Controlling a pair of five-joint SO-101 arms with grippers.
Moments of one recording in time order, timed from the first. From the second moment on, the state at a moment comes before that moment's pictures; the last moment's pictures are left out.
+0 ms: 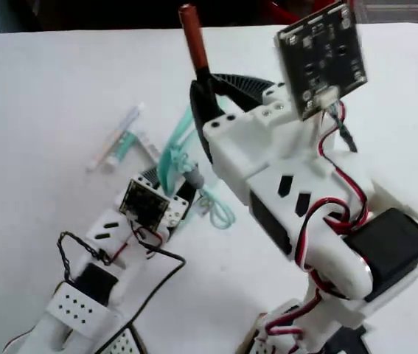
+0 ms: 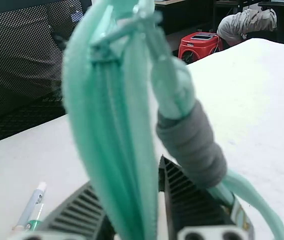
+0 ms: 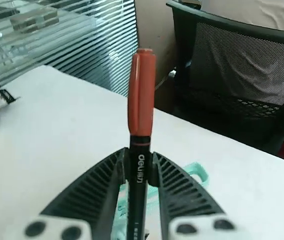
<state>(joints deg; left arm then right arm) 23.4 -76.3 87.6 11.2 -7.3 -35.9 -16.8 -53.2 97.8 4.2</state>
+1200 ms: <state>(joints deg) 23.4 -76.3 87.6 11.2 -7.3 -30.9 -34.5 15.8 22.8 12.2</state>
